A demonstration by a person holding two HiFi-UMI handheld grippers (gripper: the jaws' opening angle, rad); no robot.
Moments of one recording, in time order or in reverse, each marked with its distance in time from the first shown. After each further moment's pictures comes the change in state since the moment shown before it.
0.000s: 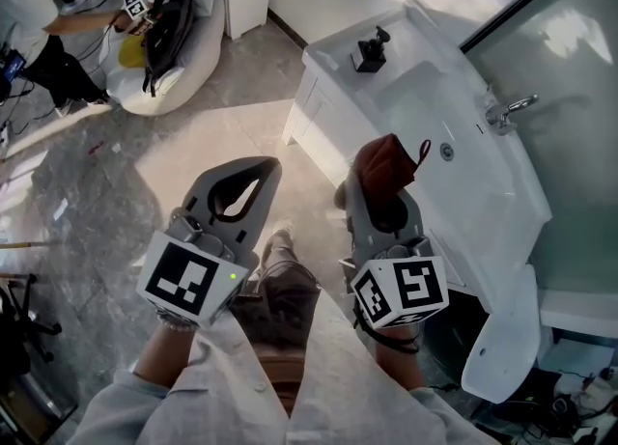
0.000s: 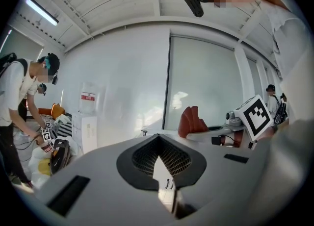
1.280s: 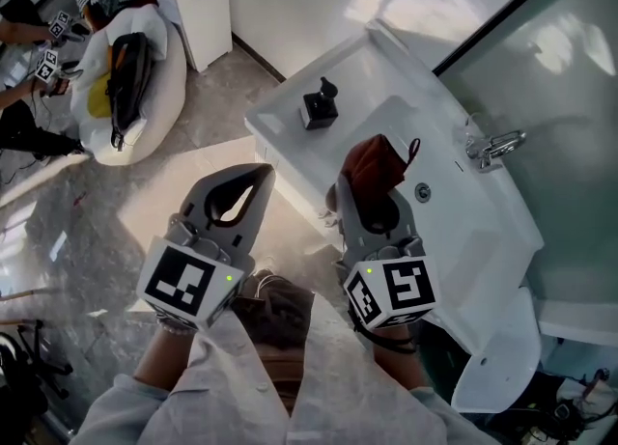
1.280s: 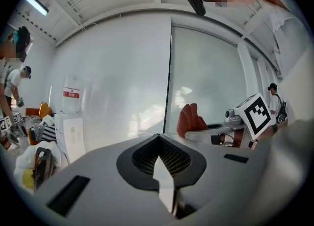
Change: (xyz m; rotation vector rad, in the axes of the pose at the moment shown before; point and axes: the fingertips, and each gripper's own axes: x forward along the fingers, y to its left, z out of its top) left arm 0.218 0.036 0.045 0.020 0.027 -0.063; right arm 0.119 -0.176 0.042 0.000 -0.006 -0.052
